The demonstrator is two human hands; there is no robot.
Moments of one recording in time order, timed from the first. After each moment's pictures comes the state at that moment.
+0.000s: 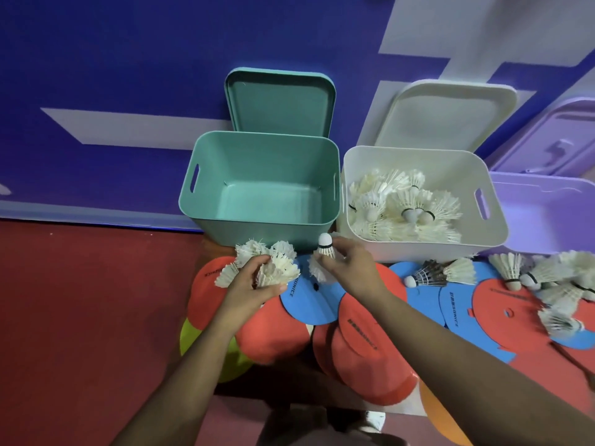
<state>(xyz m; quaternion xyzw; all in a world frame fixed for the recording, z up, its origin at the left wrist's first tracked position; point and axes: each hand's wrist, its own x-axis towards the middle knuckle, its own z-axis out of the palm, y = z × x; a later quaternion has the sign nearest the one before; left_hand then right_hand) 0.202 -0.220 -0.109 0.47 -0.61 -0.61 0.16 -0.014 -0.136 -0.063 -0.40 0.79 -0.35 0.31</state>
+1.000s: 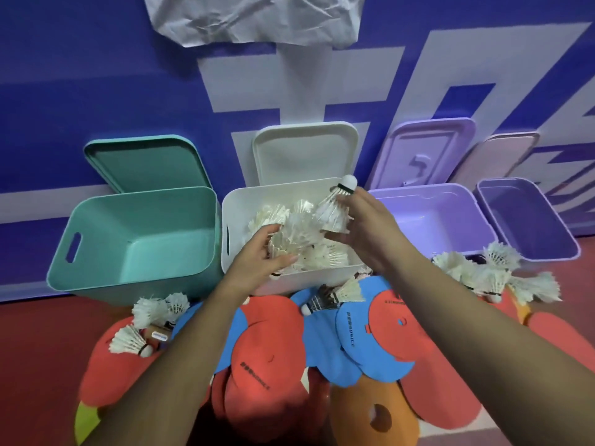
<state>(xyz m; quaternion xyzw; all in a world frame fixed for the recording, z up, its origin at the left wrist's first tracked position) -0.067 -0.168 -0.004 0.33 -0.65 -0.67 0.15 -0.243 -0.053 0.076 -0.14 0.57 -0.67 0.46</state>
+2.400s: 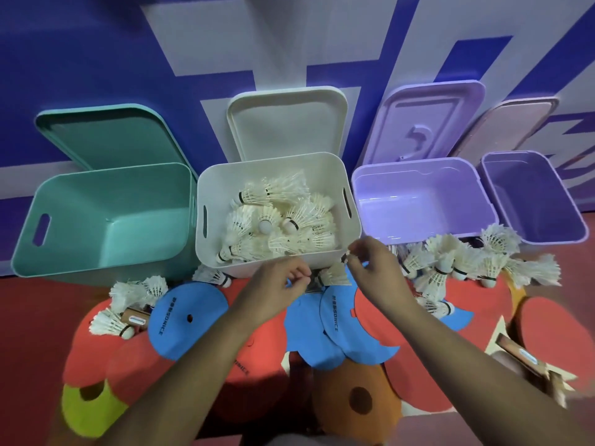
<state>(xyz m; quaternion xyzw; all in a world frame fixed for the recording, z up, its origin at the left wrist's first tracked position) -0.088 -0.098 -0.031 0.27 -0.85 -0.45 0.05 -0.258 0.033 -0.027 -0.33 0.85 -0.35 0.22</state>
